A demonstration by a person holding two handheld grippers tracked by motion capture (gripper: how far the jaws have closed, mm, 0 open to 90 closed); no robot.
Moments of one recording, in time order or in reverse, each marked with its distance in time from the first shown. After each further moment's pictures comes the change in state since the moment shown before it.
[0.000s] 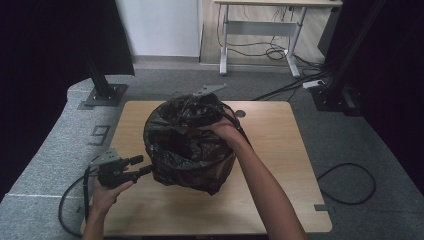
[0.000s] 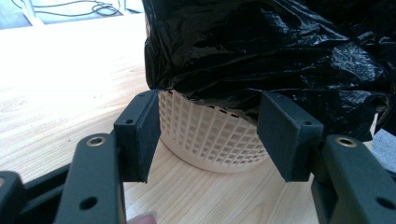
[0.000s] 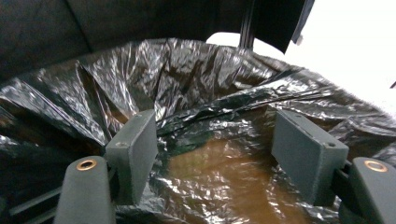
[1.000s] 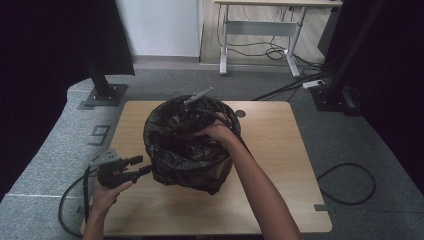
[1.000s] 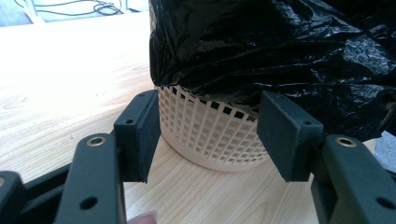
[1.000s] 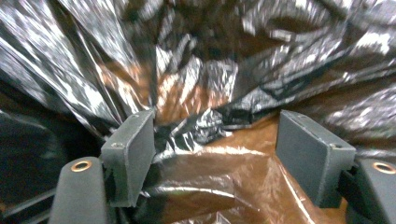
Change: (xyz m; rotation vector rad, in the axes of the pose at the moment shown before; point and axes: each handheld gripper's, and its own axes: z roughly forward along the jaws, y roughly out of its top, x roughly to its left) left arm 0.003 -0.003 0.001 -0.001 0.005 -0.005; right arm 0.006 -0.006 0.025 0.166 0.027 -0.012
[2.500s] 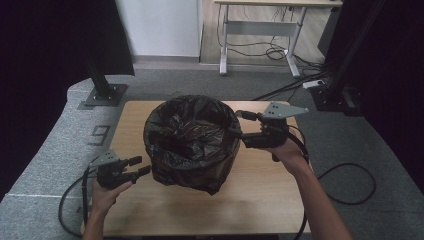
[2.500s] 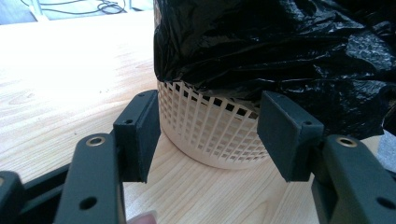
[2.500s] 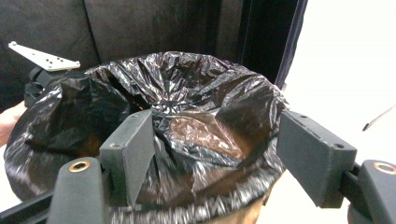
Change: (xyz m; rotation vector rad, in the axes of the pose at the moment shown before) left arm -0.001 -0.002 -0.002 0.002 0.013 -0.008; right arm -0.013 -0.093 -0.177 -0.405 -0.029 -0.041
